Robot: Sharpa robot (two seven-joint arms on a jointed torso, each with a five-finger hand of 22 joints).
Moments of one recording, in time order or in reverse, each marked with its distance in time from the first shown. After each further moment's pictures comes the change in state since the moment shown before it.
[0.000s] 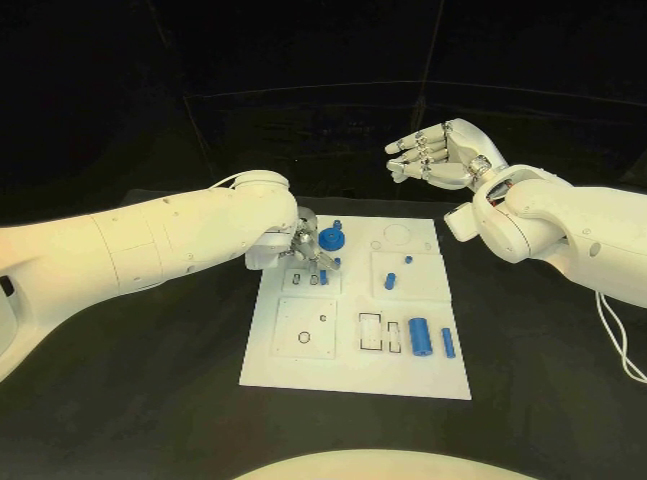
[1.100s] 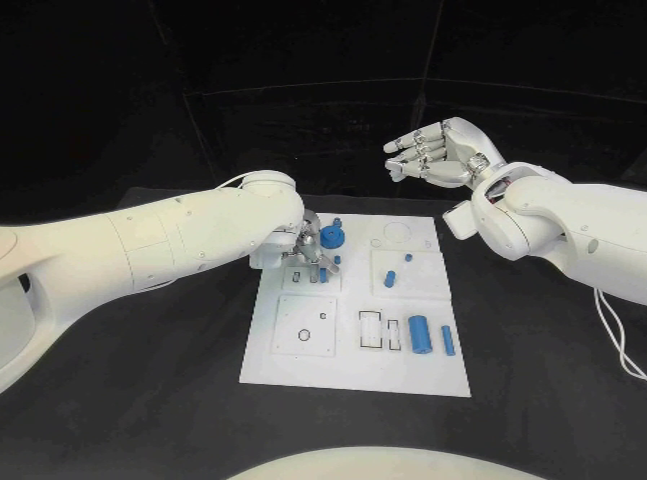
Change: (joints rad) left arm -0.011 0.038 -0.006 -0.050 -0.001 0.042 0.000; left_hand 0.044 0.020 -0.008 -0.008 0.000 -0.011 0.004 0.009 0.023 0.000 0.000 0.000 0.002 0.000 0.000 0.000 0.000 0.000 0.000 0.000 0.004 0.008; right arm 0.000 0.007 0.000 -0.009 0.001 0.016 -0.007; right_hand -0.004 -0.004 0.003 -0.003 0.000 -0.004 0.003 0.000 0.000 -0.003 0.003 -0.004 -0.001 -0.004 0.004 -0.003 -0.006 0.000 0.000 0.000 -0.008 -0.005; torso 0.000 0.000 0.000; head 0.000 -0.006
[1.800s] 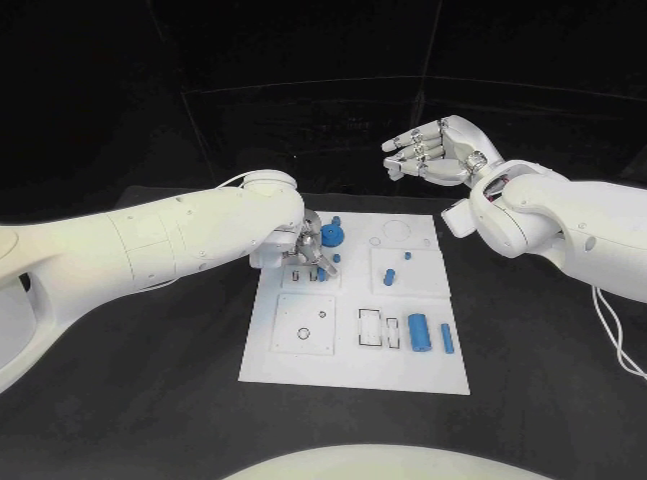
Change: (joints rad) left arm -0.002 0.005 -0.002 -0.002 0.005 0.009 0.006; left_hand 0.128 0.054 0.066 -0.080 0.000 -0.019 -0.005 0.014 0.024 -0.007 0.000 -0.001 -0.006 0.000 0.000 0.000 0.000 0.000 0.000 0.000 0.000 -0.001; right arm 0.000 0.004 0.000 -0.004 0.000 0.006 -0.002; right_hand 0.000 0.000 0.003 0.003 0.004 0.000 0.000 0.000 0.000 0.000 0.000 0.000 0.000 0.000 0.000 -0.004 -0.003 0.000 0.000 0.000 -0.006 -0.002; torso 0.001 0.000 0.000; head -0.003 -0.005
